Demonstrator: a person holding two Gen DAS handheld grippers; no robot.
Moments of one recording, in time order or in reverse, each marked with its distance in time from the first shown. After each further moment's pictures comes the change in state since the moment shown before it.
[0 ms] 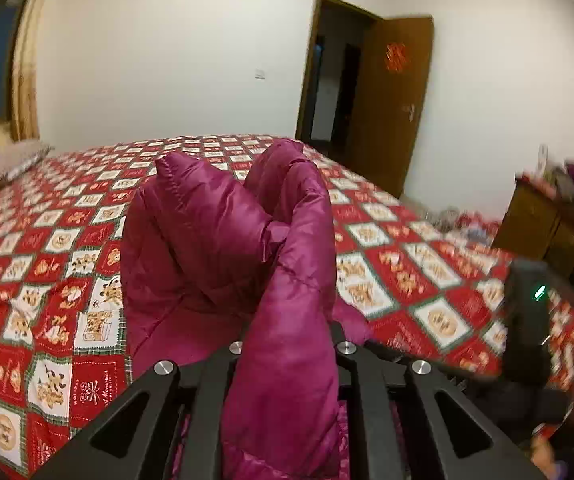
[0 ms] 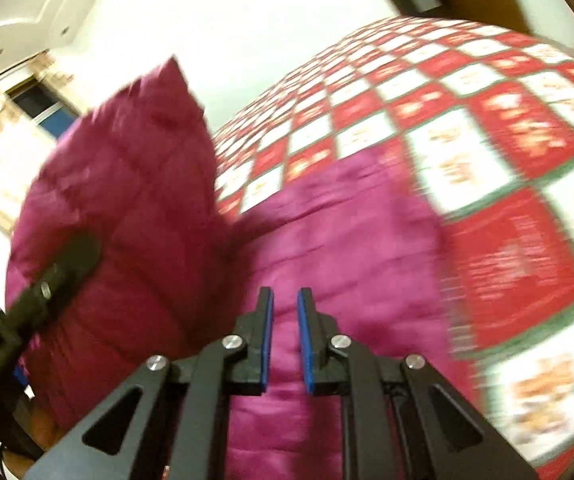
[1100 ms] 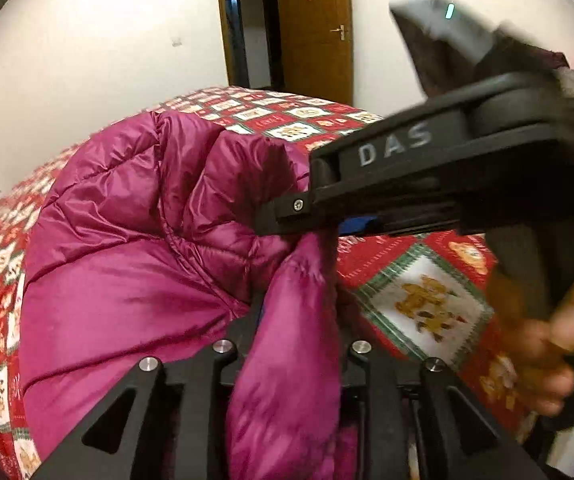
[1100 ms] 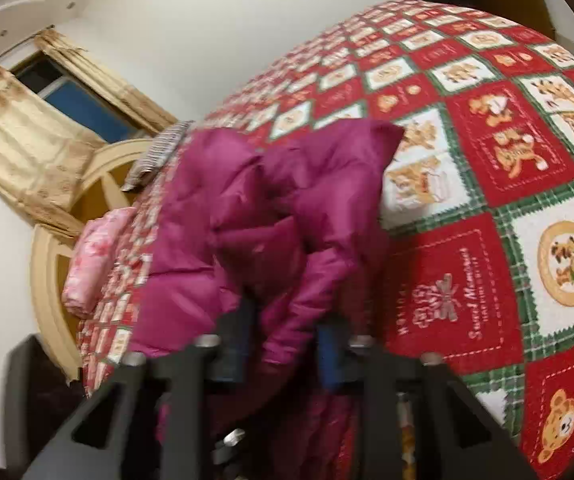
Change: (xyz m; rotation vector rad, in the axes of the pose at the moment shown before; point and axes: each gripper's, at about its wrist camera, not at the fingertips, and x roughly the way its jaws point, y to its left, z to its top) left arm 0.051 -0.068 -0.074 0.261 0.194 -0.111; right arm 0.008 -0.039 0.032 0.008 0.133 0.008
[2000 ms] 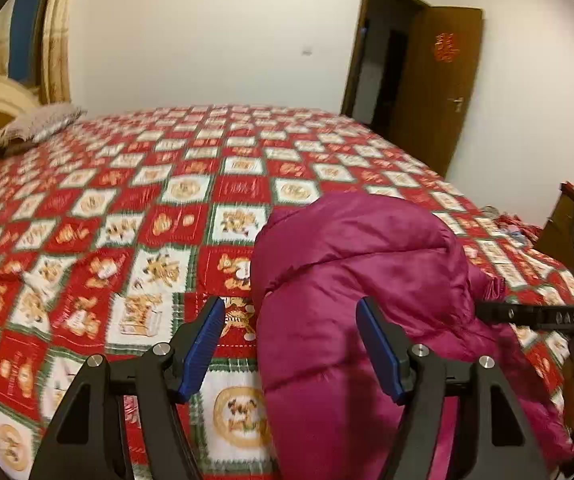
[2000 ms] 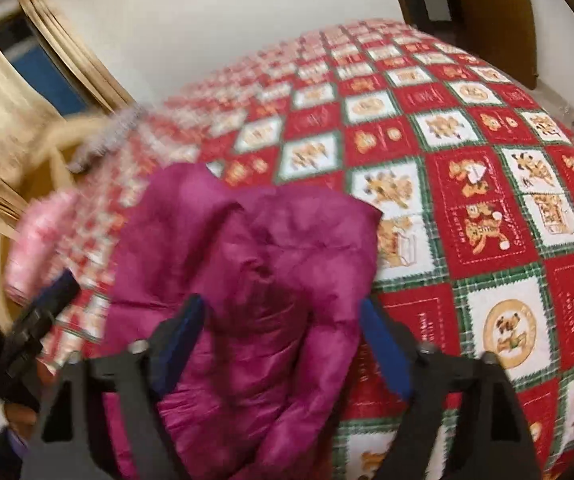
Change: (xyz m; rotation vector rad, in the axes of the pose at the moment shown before) left arm -0.029 0.180 0.016 -0.409 -0.100 0.190; right arm 0.023 0.038 0.041 -0.139 0.081 -0.309
